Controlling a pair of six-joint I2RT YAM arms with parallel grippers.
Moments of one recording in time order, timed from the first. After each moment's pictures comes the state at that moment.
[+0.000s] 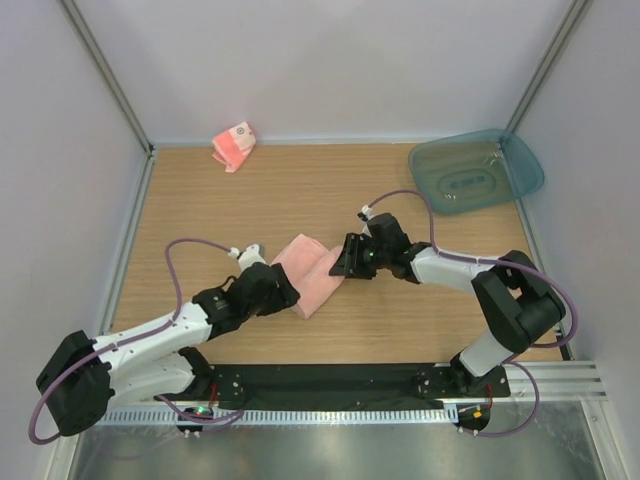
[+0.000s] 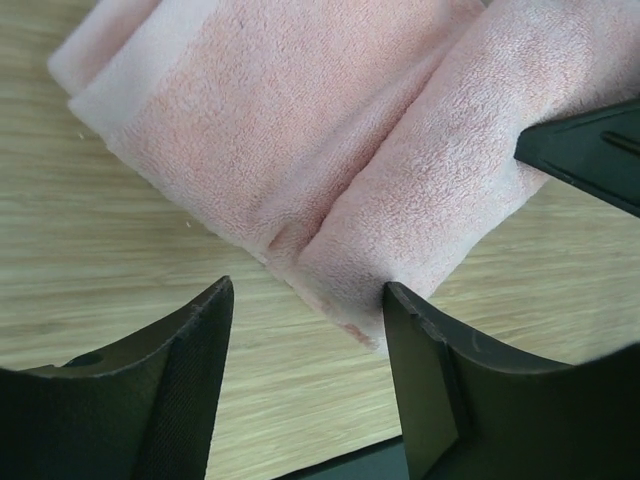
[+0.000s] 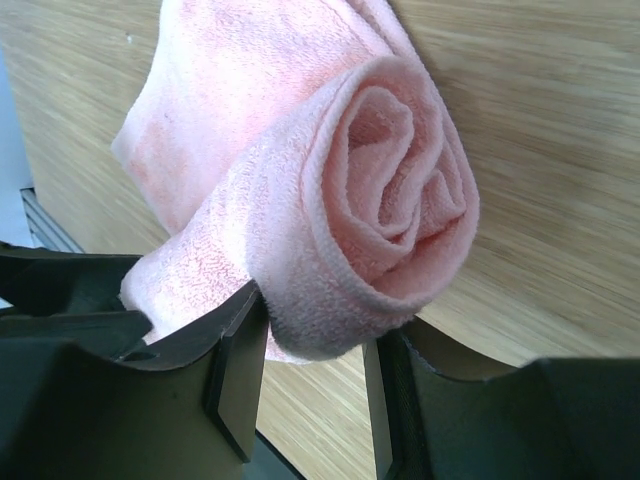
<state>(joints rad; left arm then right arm) -0.84 1.03 0.48 -0.26 -0.25 -1.03 0.59 1.58 0.76 0.06 -0.35 0.73</state>
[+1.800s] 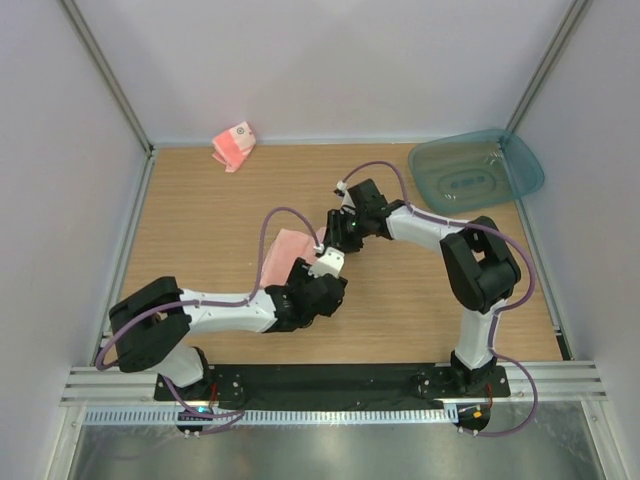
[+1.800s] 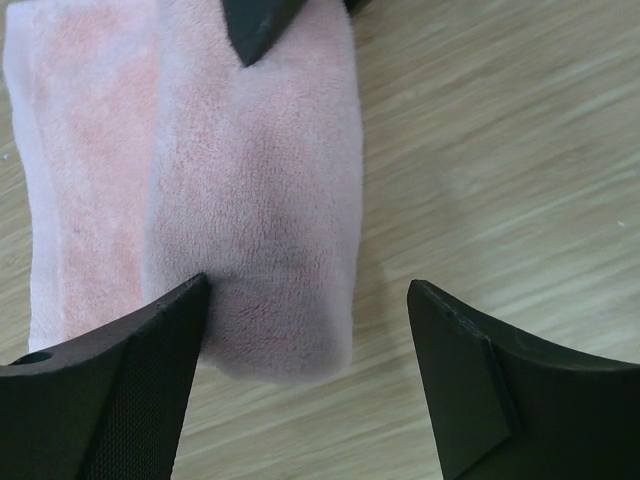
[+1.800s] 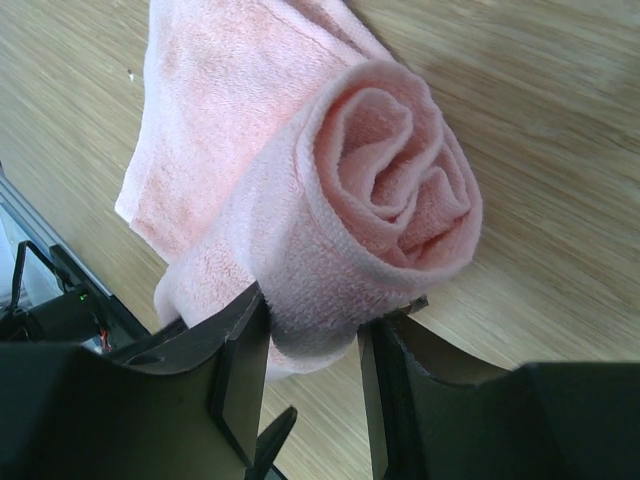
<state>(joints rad) -1.16 1.53 0.77 -0.12 -0.65 -0.39 0.55 1.89 1.23 -0.29 -0.46 0.50</state>
